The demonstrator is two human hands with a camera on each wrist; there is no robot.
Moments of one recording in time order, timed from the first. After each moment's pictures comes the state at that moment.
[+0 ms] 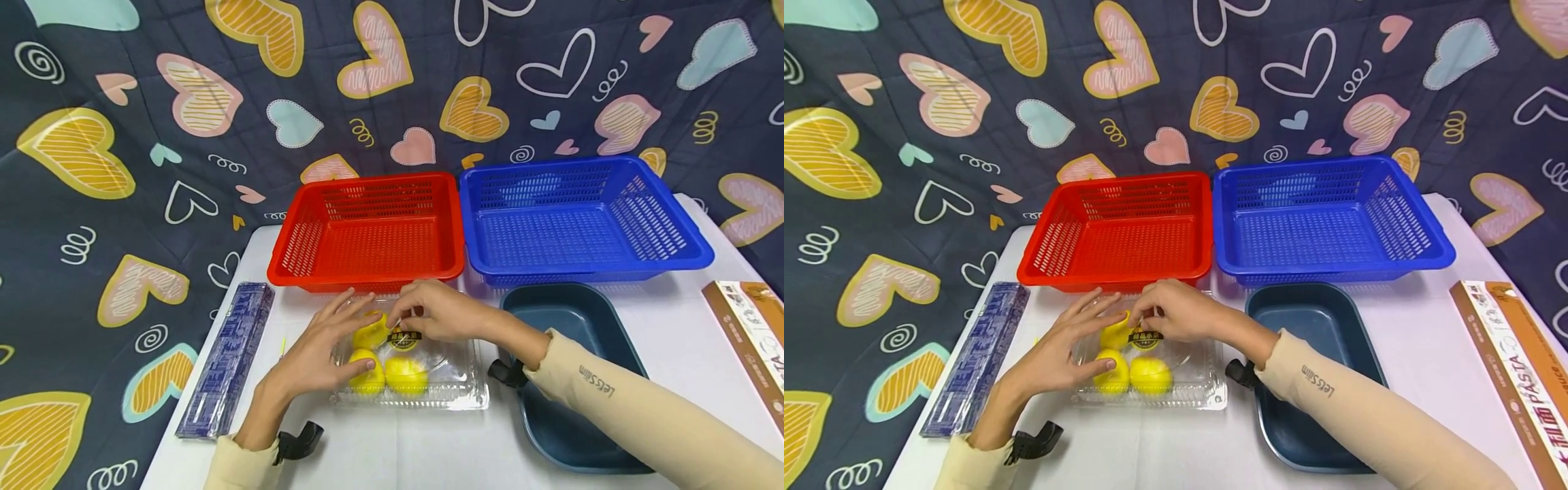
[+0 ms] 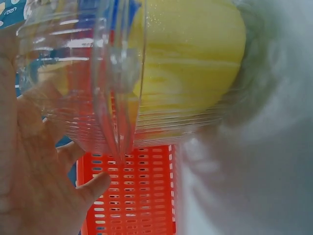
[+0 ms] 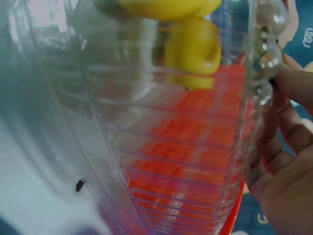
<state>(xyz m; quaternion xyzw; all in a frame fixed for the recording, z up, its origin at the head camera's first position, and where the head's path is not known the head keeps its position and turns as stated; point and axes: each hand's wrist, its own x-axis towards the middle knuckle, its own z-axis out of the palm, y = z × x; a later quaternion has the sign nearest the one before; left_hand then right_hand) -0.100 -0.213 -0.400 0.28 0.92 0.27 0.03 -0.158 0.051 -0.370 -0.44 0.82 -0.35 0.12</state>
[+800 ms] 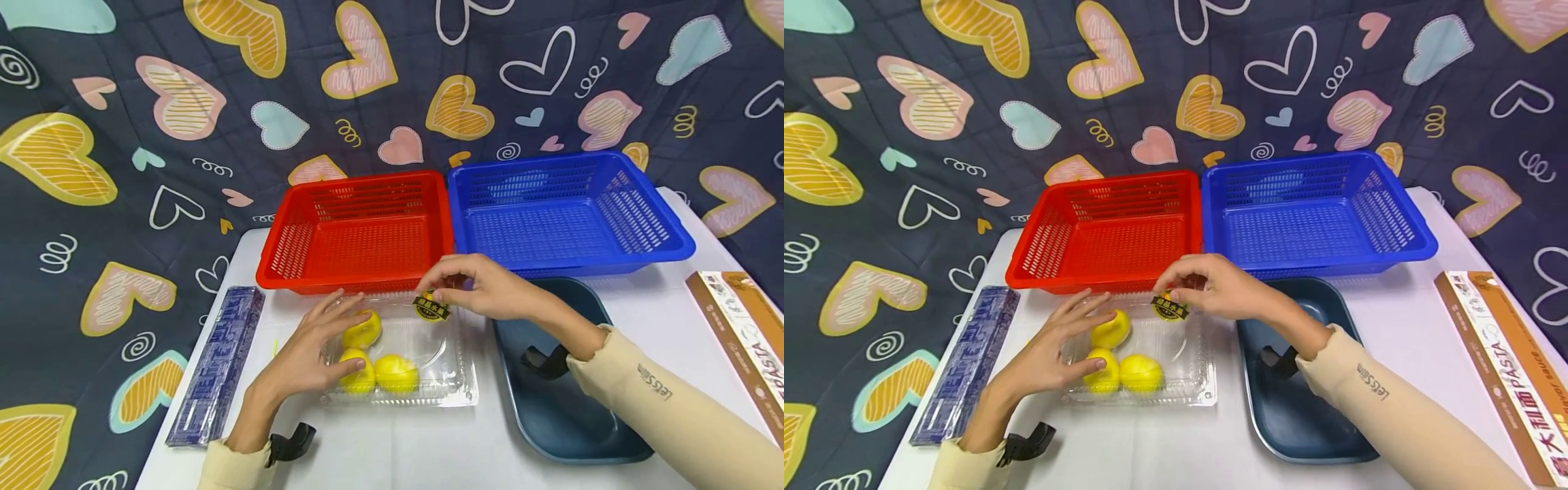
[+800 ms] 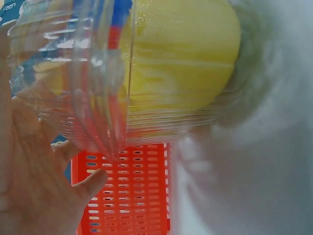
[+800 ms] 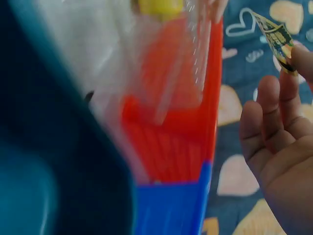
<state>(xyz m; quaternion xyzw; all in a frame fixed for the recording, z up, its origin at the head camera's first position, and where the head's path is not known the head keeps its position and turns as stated) -0.103 -0.213 -0.403 0.29 0.91 0.29 0.02 -0.161 0.120 -0.354 -0.37 0.78 -0.48 0.12</state>
